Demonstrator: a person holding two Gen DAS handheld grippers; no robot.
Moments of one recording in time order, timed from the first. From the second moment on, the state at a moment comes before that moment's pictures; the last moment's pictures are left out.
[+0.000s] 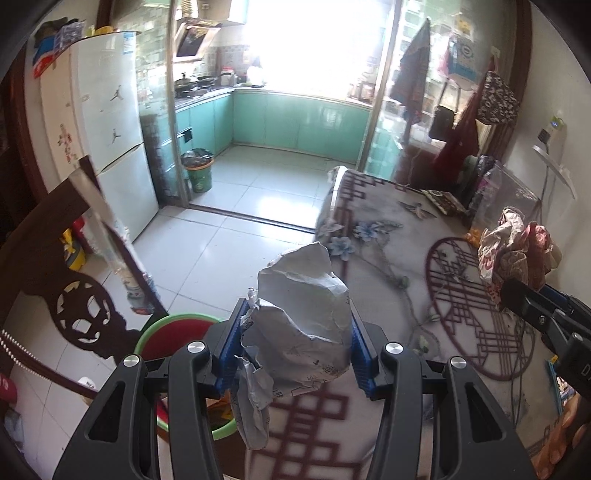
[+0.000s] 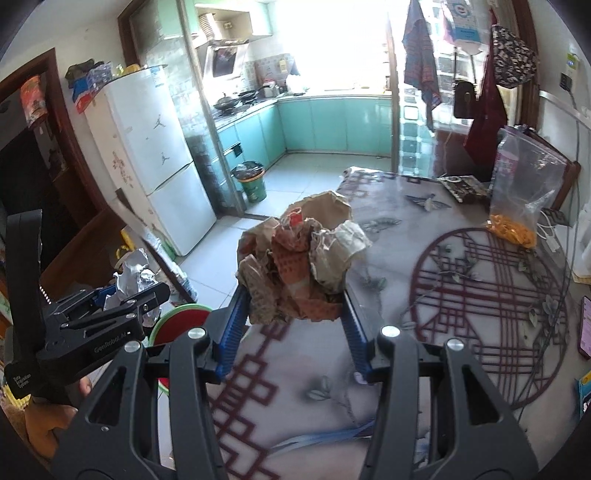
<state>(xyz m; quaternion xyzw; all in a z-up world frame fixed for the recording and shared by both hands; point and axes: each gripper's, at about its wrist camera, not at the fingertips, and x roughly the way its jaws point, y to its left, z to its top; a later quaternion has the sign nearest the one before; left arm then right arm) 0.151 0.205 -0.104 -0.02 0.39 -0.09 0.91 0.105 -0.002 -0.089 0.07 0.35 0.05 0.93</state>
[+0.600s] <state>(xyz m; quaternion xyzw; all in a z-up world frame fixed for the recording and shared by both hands) 0.171 0.327 -0.150 -0.07 0.44 0.05 0.90 0.165 0.119 -0.134 0.04 0.42 0.18 0.89</state>
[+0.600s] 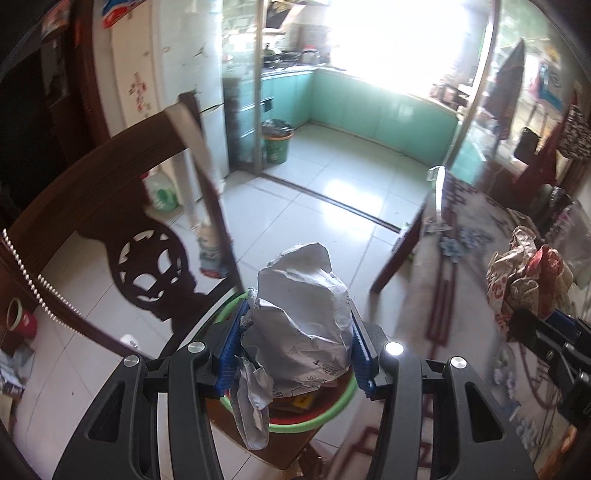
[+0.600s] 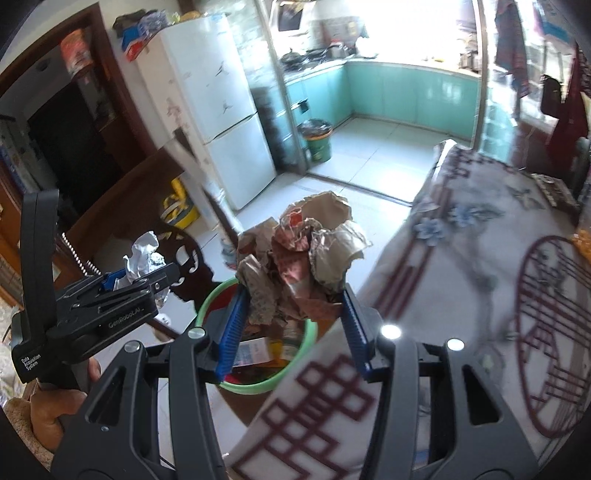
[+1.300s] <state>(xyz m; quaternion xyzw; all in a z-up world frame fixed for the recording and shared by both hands) 0.204 0.365 -0.208 -0.09 0.50 0.09 0.86 0.205 0.171 -0.191 0.02 0.49 0.22 0.84</state>
